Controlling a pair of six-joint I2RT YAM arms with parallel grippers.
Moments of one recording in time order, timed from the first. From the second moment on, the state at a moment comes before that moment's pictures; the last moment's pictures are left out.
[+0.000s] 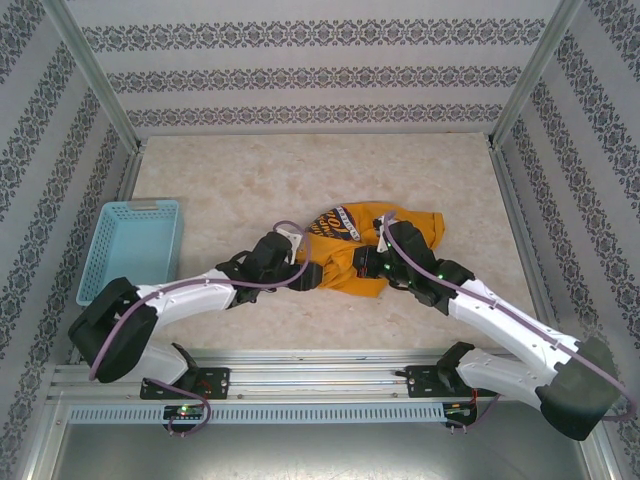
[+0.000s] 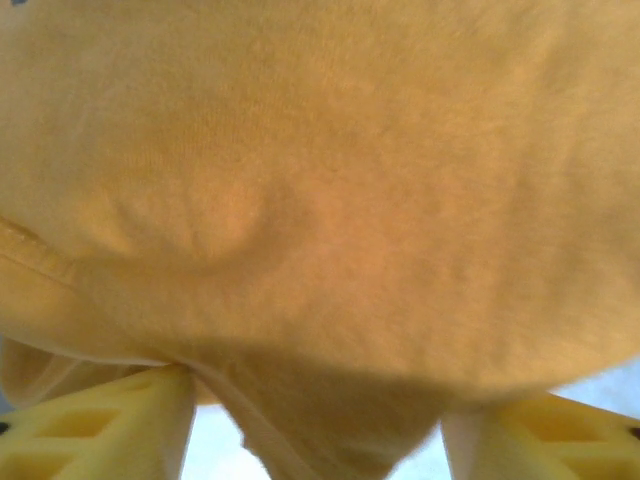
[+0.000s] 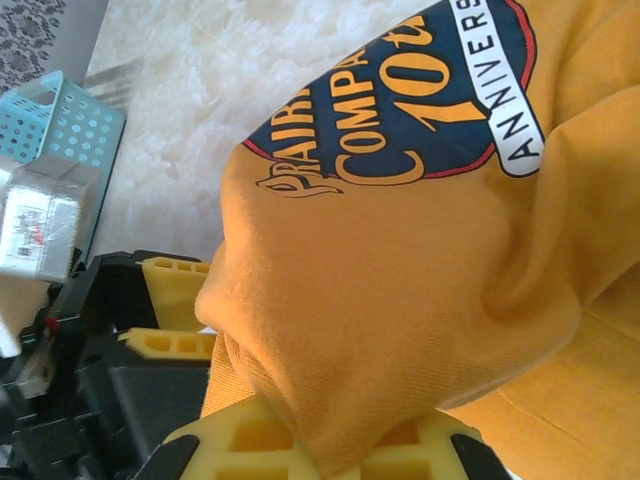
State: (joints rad) left arm -0.73 1.44 0.69 0.01 0.13 -0.55; right arm 0.66 1.03 0.72 -0.36 -0.11 0.70
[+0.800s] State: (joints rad) left arm -0.52 1.31 0.96 -0.19 0.24 -0.64; right arm 0.44 1.25 0.83 -0.56 -0.15 0.59
